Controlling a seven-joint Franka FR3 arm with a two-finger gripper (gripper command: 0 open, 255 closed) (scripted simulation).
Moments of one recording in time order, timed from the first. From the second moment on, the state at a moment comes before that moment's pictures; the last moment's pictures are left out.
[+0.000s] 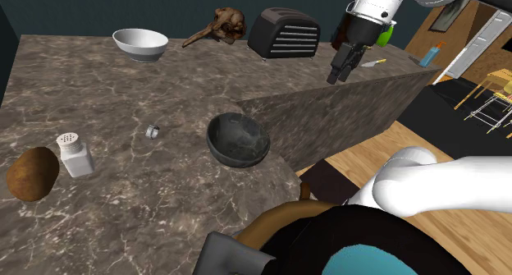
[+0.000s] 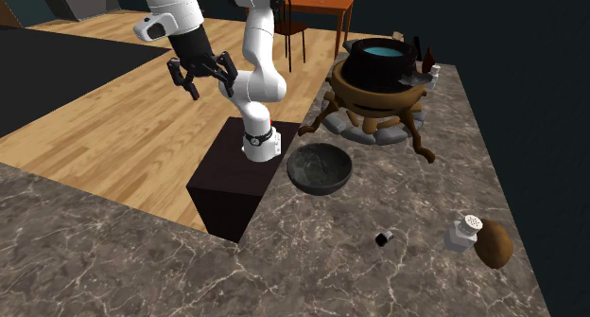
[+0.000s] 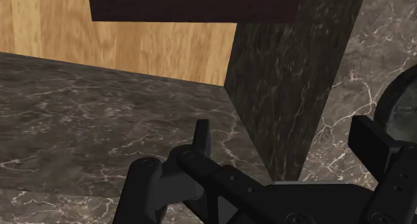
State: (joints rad) arm -0.02 -0.78 -0.07 -2.29 0.09 1.46 -0.13
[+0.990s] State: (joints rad) arm 0.08 -0.48 0.12 -2.20 0.24 1.66 0.05
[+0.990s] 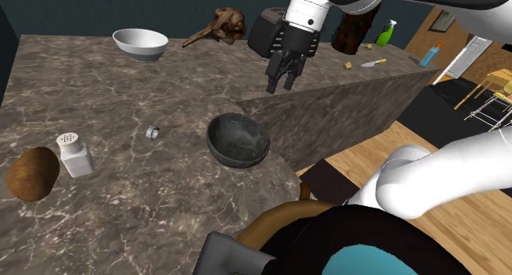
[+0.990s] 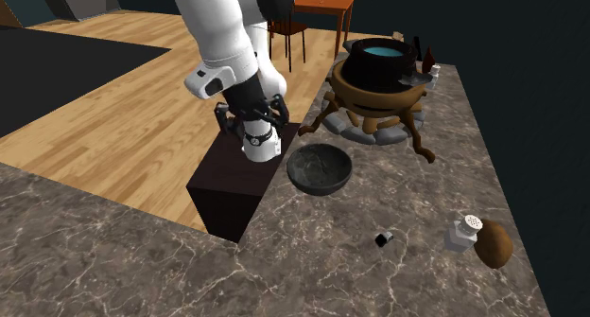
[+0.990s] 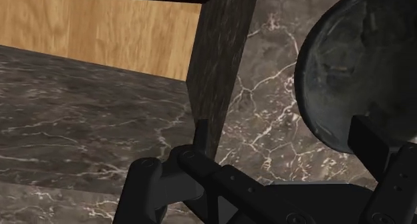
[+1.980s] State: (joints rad) arm 0.18 -0.01 0.30 -1.89 0.26 1.84 0.24
